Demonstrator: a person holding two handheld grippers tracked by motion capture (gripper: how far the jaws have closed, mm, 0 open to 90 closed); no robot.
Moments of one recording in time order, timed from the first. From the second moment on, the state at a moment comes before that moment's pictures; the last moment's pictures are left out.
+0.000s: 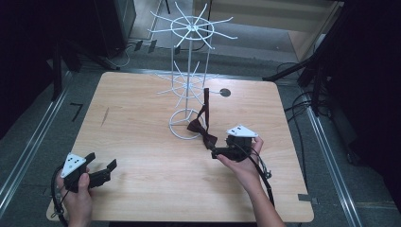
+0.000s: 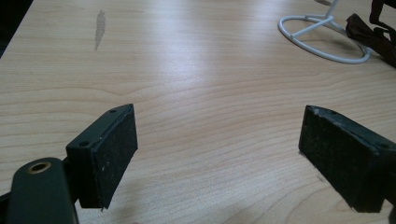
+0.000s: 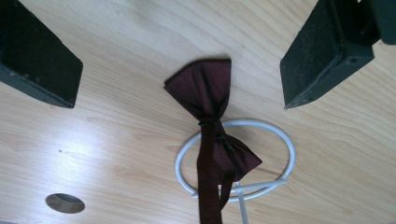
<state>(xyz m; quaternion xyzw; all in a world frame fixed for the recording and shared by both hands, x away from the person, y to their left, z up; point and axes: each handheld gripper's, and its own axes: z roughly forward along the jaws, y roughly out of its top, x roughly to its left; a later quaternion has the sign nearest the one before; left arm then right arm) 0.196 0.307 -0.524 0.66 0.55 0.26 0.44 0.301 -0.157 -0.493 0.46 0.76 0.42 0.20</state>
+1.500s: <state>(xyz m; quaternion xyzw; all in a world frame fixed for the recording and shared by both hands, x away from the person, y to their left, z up) 0.195 0.305 -0.523 0.66 0.55 0.27 0.43 0.220 -0.315 -0.540 0.56 0.69 0.41 0.21</state>
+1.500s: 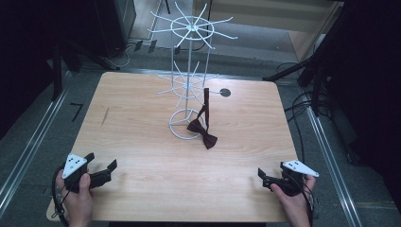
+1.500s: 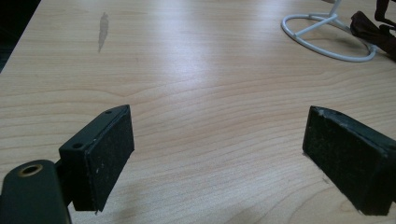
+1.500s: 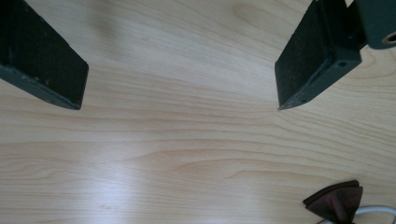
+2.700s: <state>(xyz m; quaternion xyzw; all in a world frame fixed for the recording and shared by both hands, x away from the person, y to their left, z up) 0.193 0.301 -0.523 0.66 0.55 0.29 0.43 0.199 -0.368 -0.554 0.60 0.67 0.40 0.20</state>
